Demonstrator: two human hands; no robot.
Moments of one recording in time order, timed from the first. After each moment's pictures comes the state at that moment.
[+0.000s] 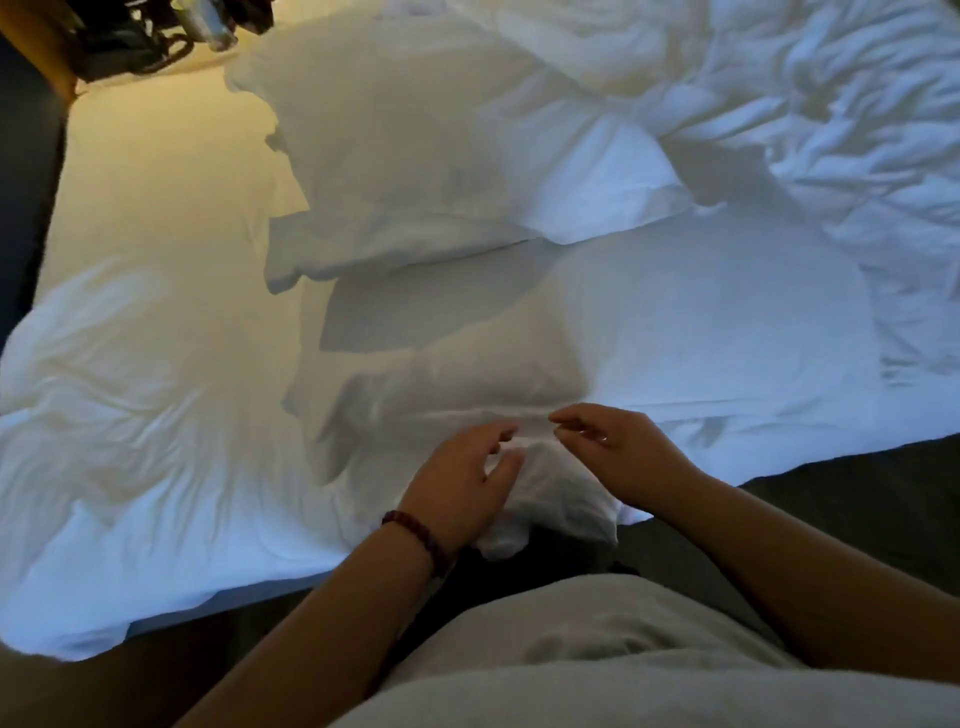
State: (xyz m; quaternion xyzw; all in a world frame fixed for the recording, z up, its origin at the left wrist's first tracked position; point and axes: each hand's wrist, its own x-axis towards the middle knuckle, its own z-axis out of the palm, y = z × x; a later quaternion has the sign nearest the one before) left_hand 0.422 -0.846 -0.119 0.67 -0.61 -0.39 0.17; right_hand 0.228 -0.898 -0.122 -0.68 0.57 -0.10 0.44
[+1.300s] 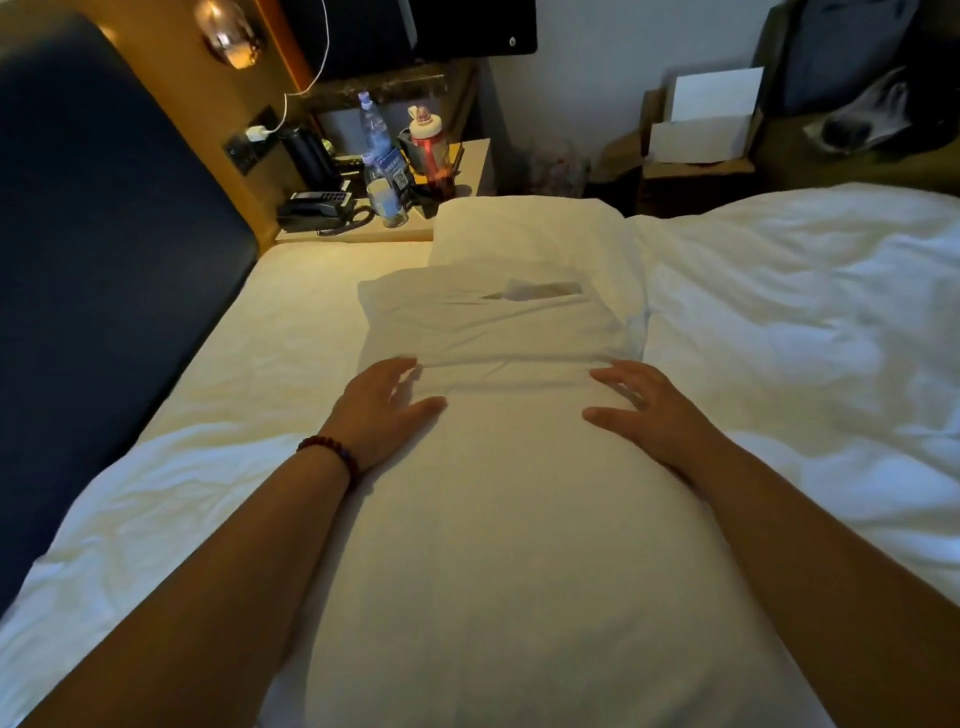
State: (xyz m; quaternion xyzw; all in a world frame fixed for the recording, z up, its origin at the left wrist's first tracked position) left_hand 0.607 -1.279 -0.044 0.84 -0.46 -0.20 0.19; right_hand 0.331 -1.435 -0.106 -0.72 0.43 -0.18 0.52
